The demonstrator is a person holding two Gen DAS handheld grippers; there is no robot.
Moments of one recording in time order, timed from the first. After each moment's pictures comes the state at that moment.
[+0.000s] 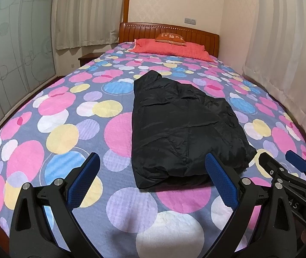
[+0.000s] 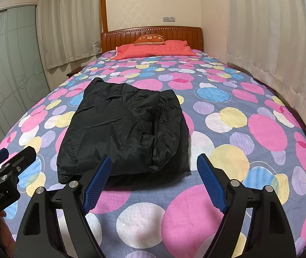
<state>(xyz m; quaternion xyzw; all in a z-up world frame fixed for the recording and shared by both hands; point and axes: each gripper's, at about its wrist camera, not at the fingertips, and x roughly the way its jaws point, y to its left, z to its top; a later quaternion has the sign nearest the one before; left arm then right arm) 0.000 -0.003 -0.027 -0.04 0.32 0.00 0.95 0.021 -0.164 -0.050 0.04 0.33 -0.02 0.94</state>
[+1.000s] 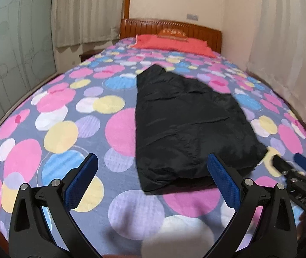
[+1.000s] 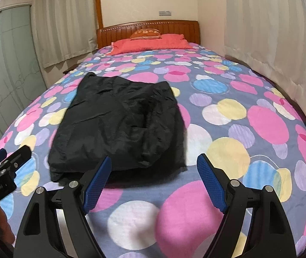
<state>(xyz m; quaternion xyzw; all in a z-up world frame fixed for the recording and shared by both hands) 0.026 0.014 -0.053 -0.04 0.34 0.01 0.94 0.034 -0.184 -0.071 0.05 0.35 -0.03 0.93</state>
